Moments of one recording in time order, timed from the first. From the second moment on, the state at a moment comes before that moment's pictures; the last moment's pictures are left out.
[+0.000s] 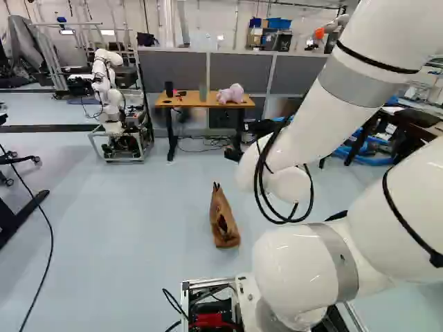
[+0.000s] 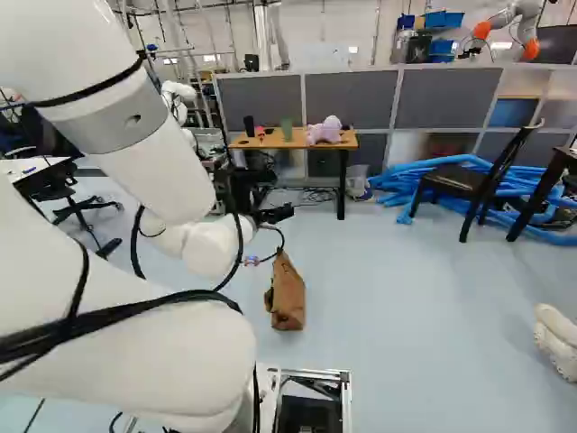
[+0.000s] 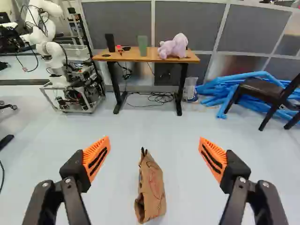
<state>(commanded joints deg) 0.0 16.0 -5.0 0.0 50.0 0.0</state>
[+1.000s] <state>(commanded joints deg) 0.0 16.0 -5.0 0.0 50.0 0.0</state>
